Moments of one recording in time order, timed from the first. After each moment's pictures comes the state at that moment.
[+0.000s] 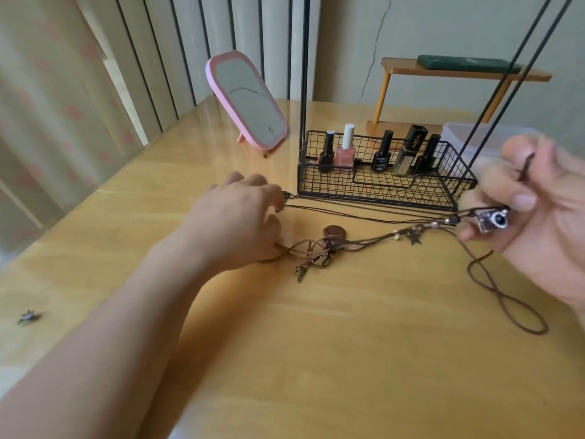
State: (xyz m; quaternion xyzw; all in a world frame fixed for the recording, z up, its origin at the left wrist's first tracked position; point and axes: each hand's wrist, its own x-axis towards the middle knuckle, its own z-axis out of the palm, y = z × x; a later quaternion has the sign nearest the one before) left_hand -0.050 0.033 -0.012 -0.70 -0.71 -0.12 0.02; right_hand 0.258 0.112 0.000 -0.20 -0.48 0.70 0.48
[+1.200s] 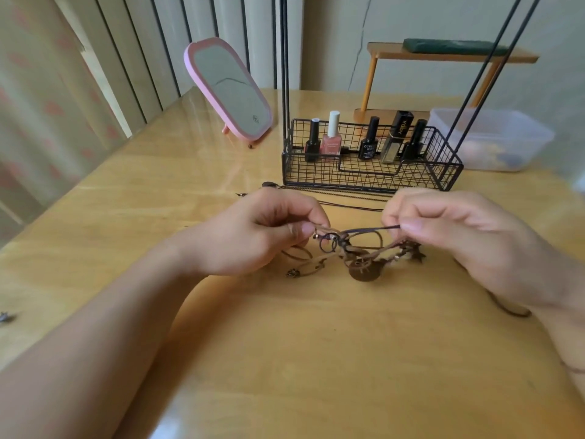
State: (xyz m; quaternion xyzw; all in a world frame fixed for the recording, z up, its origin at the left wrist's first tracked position) left_hand -0.024 0.031 -0.016 -0.74 -0.45 -0.33 -0.37; right_hand 0.234 0.092 0.003 -0.19 -0.85 0.43 0.25
